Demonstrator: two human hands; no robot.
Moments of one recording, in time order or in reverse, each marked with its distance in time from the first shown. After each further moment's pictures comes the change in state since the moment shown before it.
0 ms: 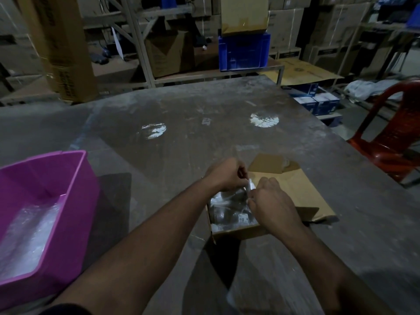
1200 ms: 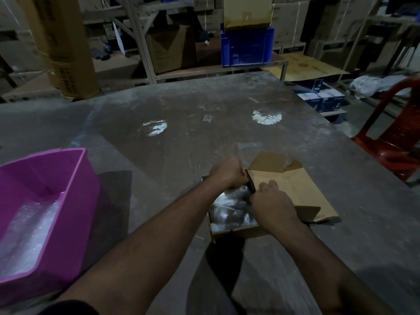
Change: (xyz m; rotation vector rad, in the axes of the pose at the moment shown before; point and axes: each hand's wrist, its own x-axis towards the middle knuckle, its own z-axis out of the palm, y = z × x) left_hand 0.008 0.011 0.008 0.106 -0.002 -0.219; right_hand 0.007 -0.003 -0.001 -0.169 -0.228 0.007
